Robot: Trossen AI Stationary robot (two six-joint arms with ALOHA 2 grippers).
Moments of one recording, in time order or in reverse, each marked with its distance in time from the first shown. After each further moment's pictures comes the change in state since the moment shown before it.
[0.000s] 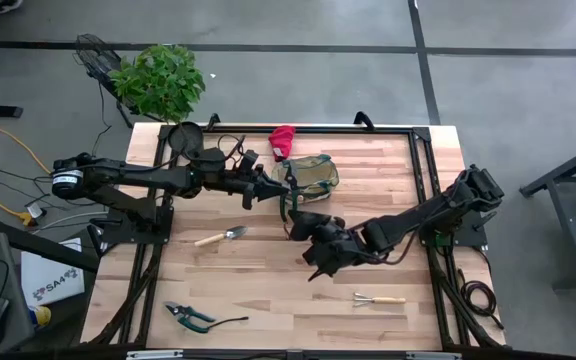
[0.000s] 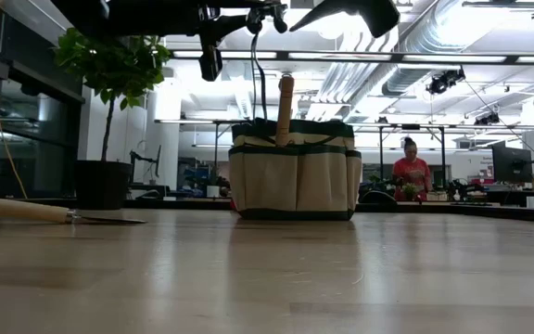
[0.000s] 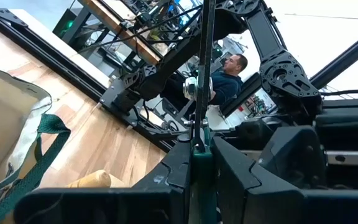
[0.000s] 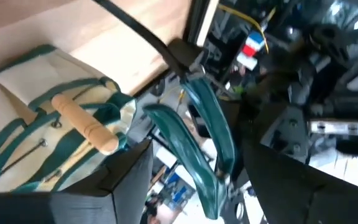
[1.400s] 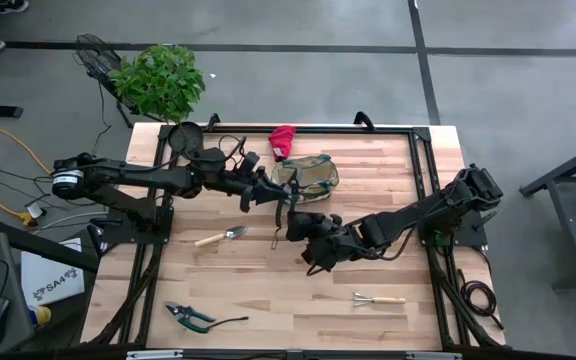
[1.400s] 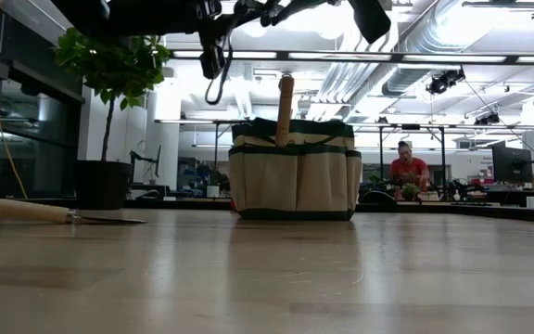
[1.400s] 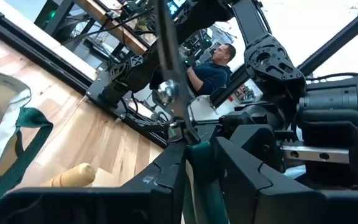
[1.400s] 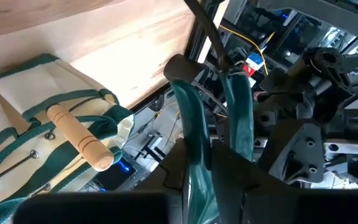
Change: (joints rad) left arm 0.000 0.002 0.001 0.006 0.071 0.021; right arm -0.022 0.002 0.000 0.020 -0.083 -0.062
